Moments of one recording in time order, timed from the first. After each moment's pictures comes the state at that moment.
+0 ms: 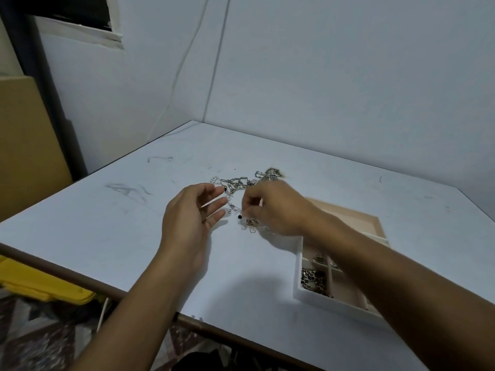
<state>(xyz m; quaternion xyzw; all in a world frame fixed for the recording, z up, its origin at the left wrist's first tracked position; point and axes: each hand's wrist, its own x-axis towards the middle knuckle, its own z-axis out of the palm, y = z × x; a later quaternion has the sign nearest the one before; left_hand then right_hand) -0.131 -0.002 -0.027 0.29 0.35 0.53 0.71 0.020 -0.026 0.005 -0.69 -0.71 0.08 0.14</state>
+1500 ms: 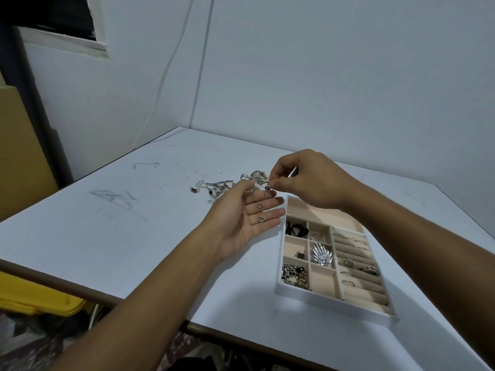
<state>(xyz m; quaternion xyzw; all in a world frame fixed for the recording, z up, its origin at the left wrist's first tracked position) -0.074 -0.012 -0.010 0.37 0.25 0.27 0.85 0.065 -0.070 0.064 -0.72 -0.65 0.08 0.24</state>
